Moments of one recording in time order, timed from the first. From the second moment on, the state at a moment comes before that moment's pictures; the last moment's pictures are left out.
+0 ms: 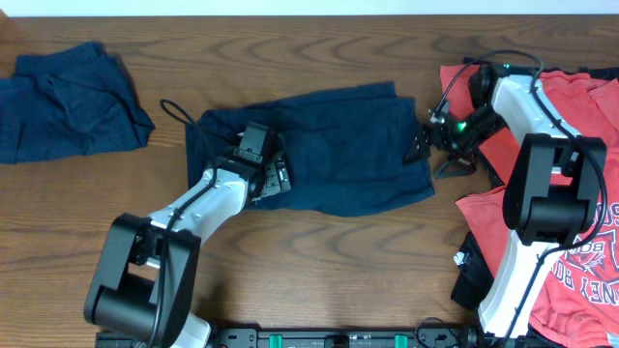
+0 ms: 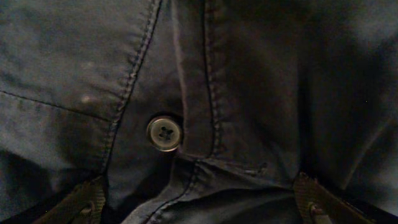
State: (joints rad) left arm -0.34 1.69 0.87 -0.42 -0.12 -0.56; right arm -0.06 2.21 1.62 -1.33 -0.58 -0.09
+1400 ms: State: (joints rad) left arm -0.34 1.38 0.84 -0.46 -0.07 -0.56; right arm 0.01 2.18 1.30 -0.63 -0.87 0.07
